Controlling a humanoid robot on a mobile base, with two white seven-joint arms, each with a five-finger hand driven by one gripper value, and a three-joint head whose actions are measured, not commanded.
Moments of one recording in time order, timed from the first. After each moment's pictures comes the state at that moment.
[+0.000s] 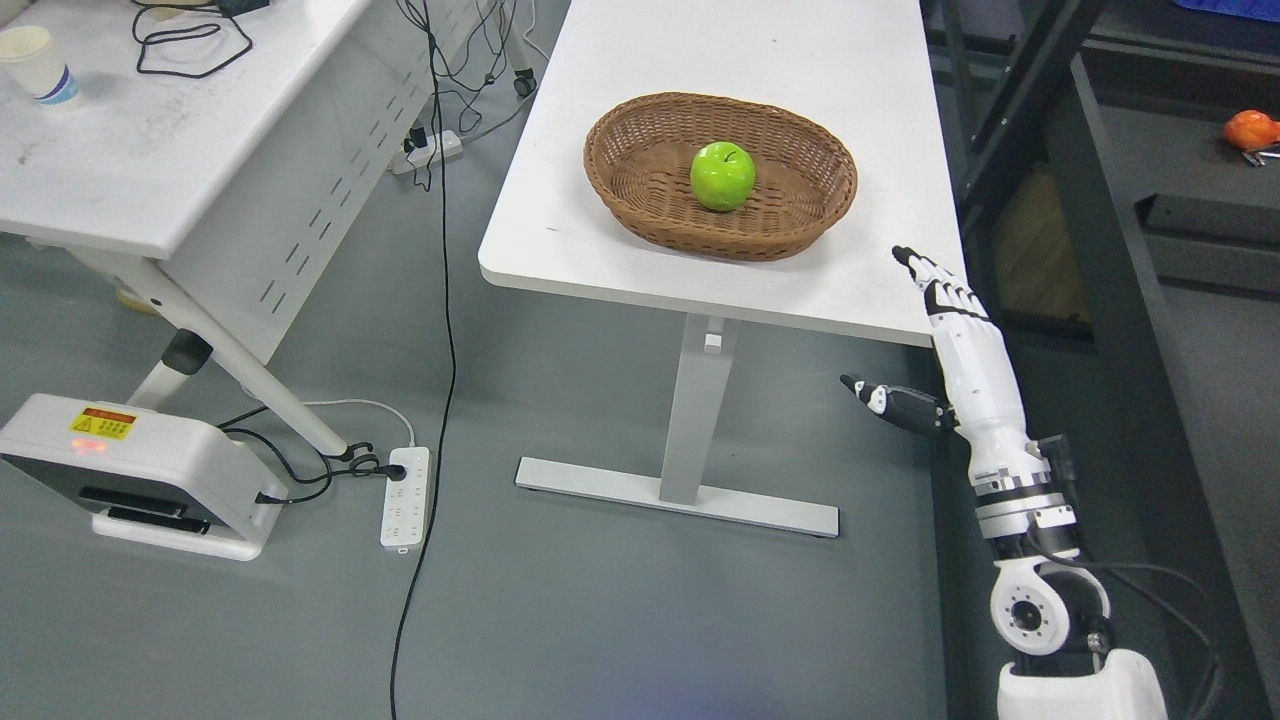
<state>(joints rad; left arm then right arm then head) 0.05 0.00 0.10 -0.05 -0.06 0.00 -0.21 -0.02 -0.13 -0.04 -1.70 0.79 -0.31 0.04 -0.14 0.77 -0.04</state>
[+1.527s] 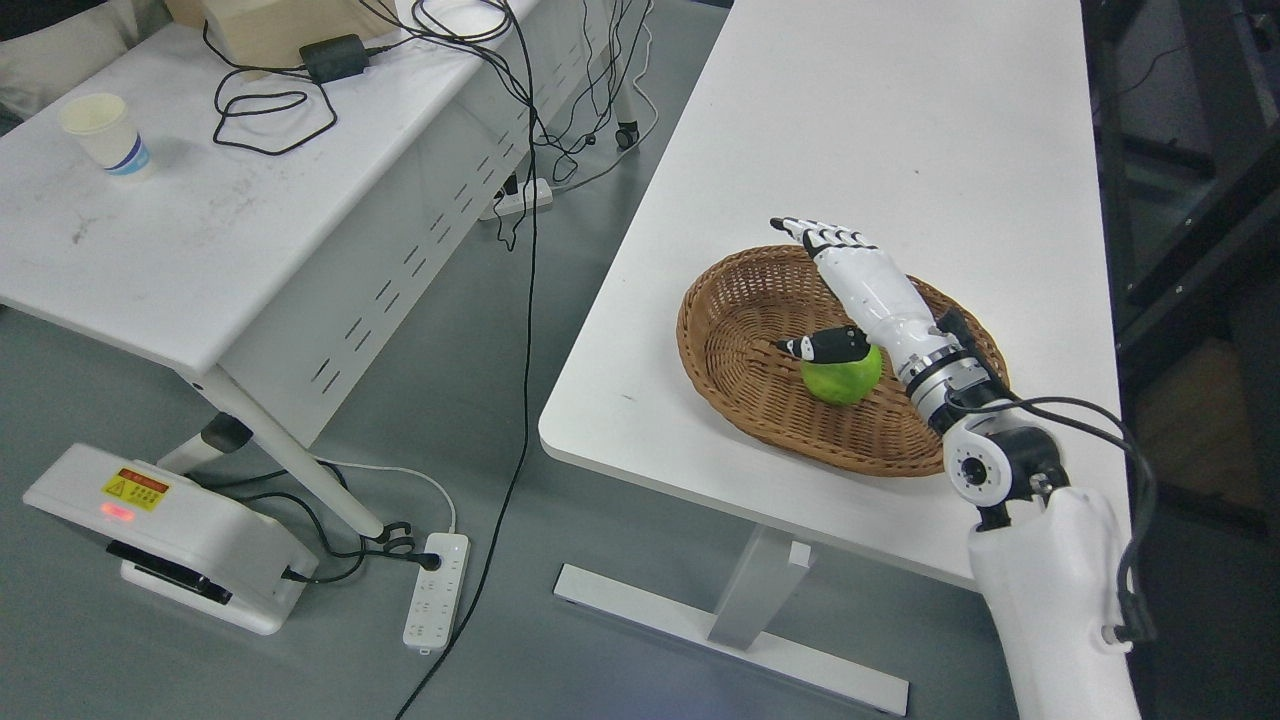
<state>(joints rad) 0.05 0.00 0.10 -0.05 -0.06 0.00 -0.21 -0.36 -0.19 0.17 -1.44 0.90 -0.25 0.30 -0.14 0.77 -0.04</state>
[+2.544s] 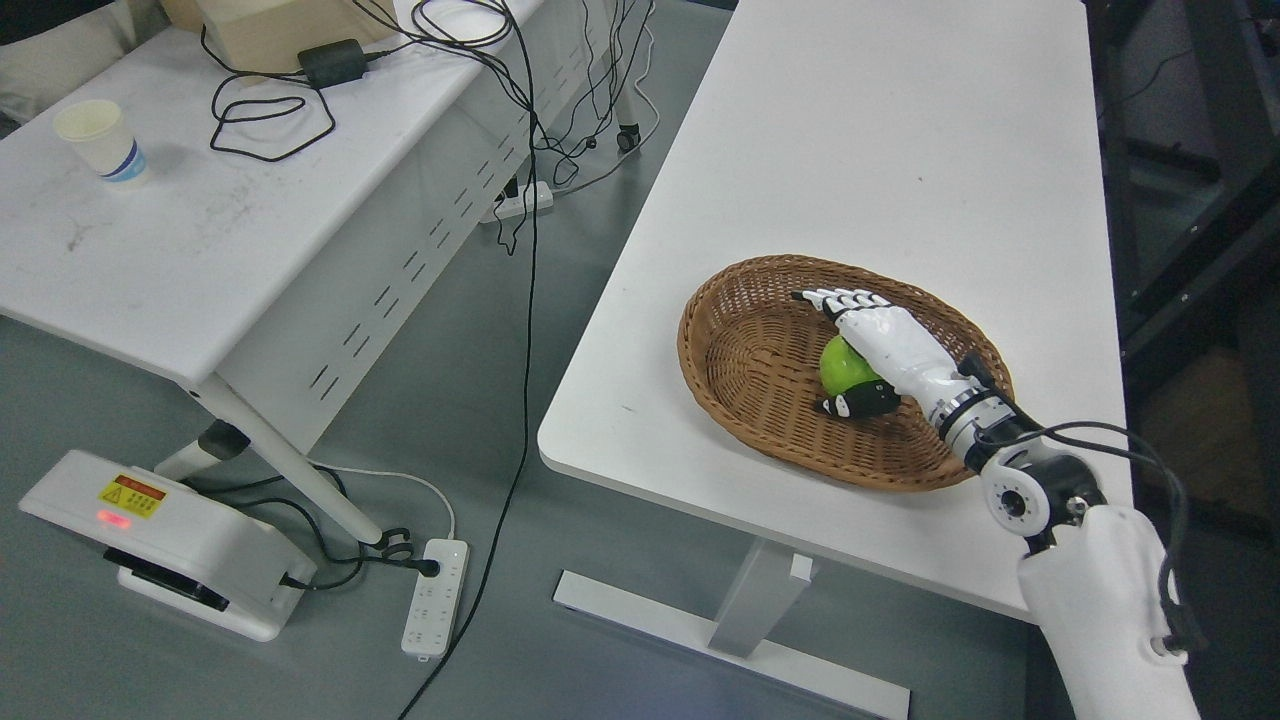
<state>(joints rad) 0.05 0.00 0.10 -0.05 -0.06 0.00 -0.21 -0.34 -0.33 0.22 -1.34 0.87 -0.35 0.29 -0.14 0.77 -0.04</state>
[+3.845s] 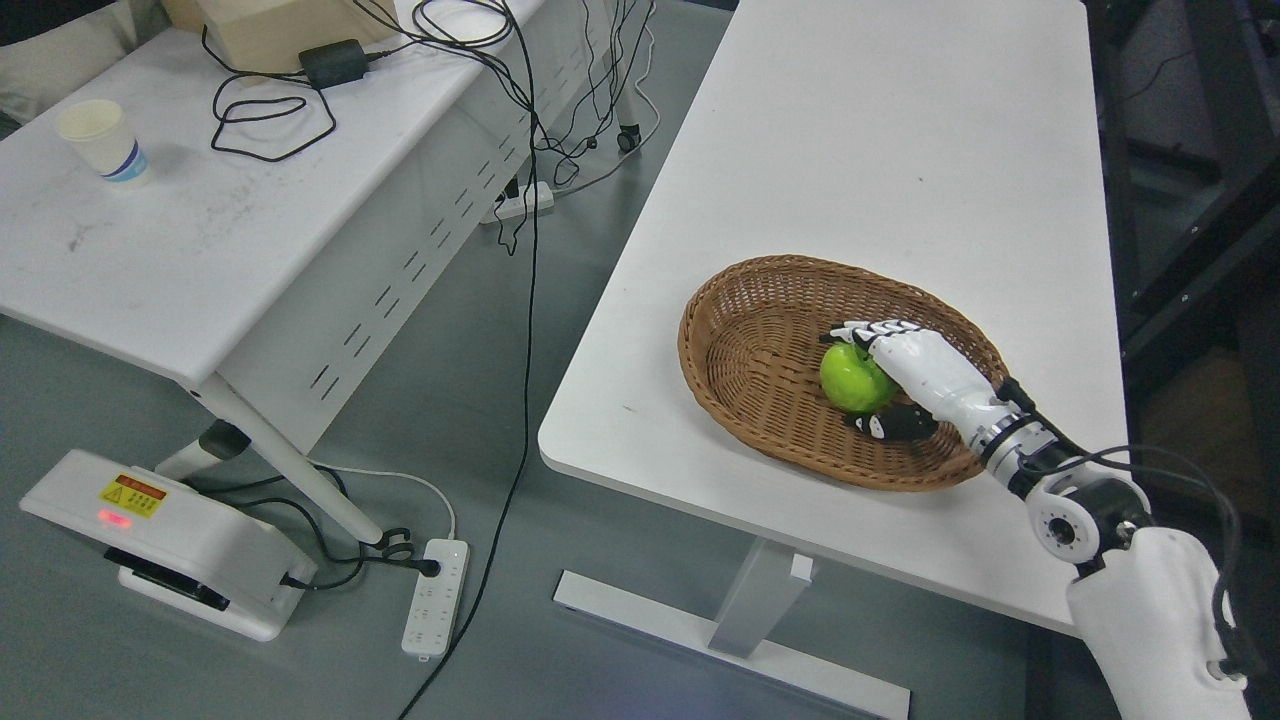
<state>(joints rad) 0.05 0.00 0.10 -0.05 -0.06 0.00 -0.21 -0.30 -0.42 0.22 -1.32 0.83 -0.43 0.25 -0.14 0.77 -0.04</state>
